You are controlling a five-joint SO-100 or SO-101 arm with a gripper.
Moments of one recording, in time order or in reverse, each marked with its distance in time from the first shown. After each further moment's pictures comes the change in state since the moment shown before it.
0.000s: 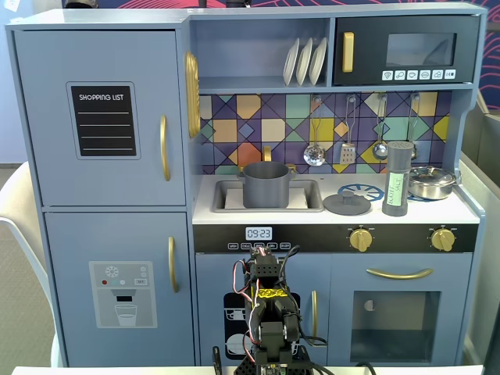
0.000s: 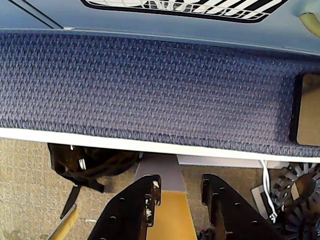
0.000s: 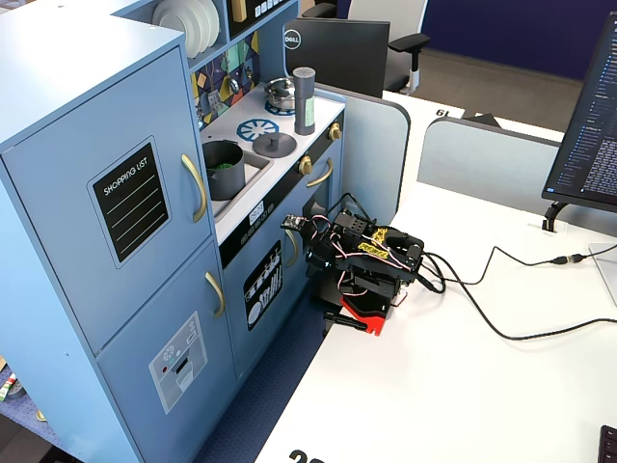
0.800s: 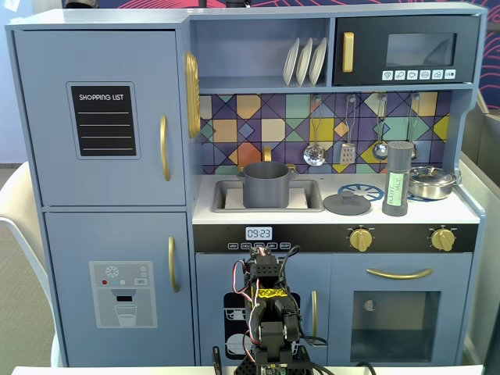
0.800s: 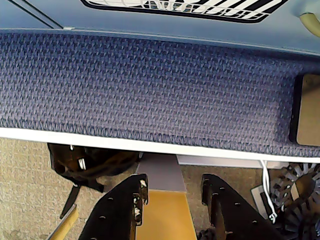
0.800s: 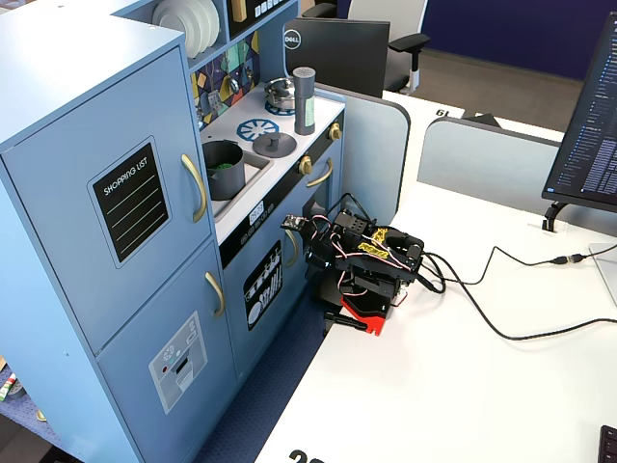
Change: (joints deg) arm -0.4 0.0 0.0 0.0 0.0
